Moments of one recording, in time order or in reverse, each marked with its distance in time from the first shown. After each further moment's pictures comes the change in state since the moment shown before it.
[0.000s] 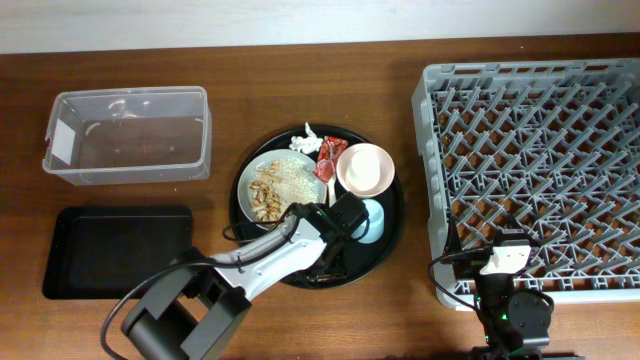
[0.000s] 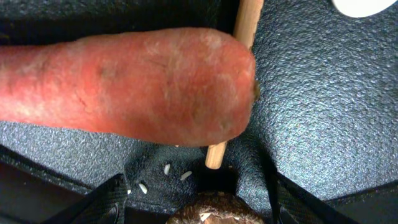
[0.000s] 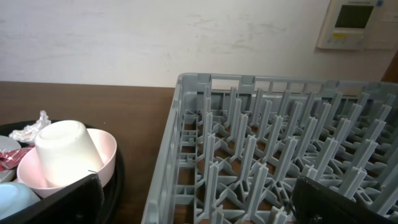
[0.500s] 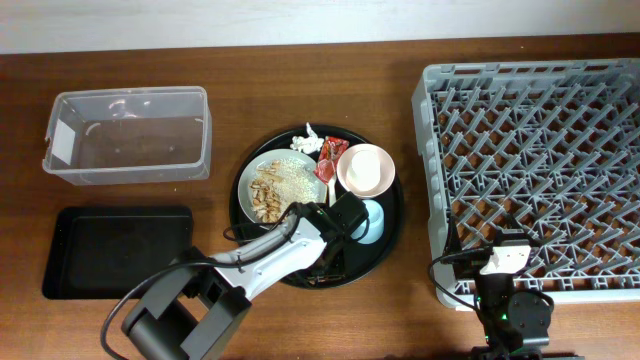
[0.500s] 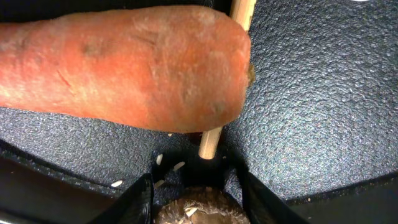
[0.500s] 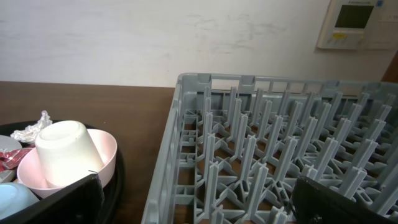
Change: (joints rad) left arm 0.000 0.002 0.007 -0.022 0.027 -0.003; right arm 0.000 0.000 0.000 0.000 0.000 0.000
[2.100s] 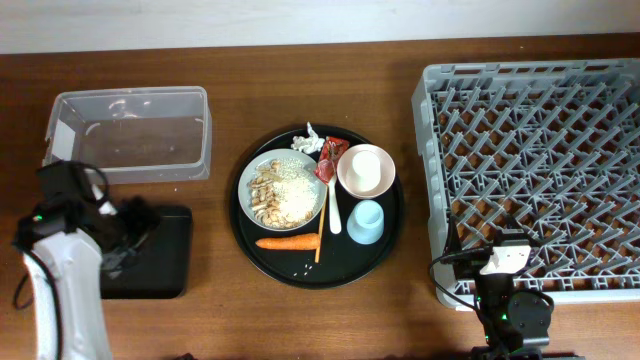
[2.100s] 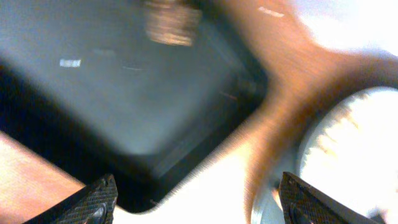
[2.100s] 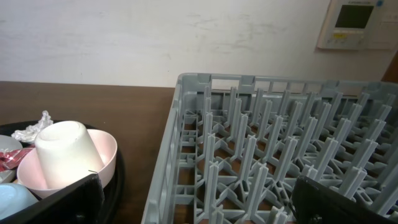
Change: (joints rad) left arm 1.223 -0.466 -0.015 -0.211 0.147 0.410; right arm 0.000 0.000 0.000 0.000 0.000 -0.001
